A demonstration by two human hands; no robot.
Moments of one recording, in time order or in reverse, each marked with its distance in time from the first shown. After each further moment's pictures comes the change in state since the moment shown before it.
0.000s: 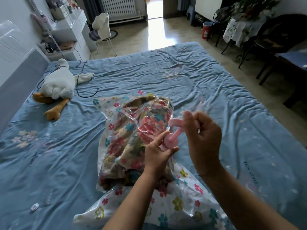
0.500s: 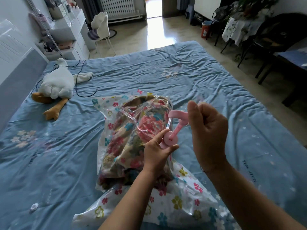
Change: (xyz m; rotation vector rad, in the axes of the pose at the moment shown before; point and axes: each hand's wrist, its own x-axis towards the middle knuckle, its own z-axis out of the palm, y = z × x) left_hand 0.004 0.001 0.001 -0.015 0.010 -0.005; right_hand 0.013 -0.014 -0.005 0.037 0.047 -0.052
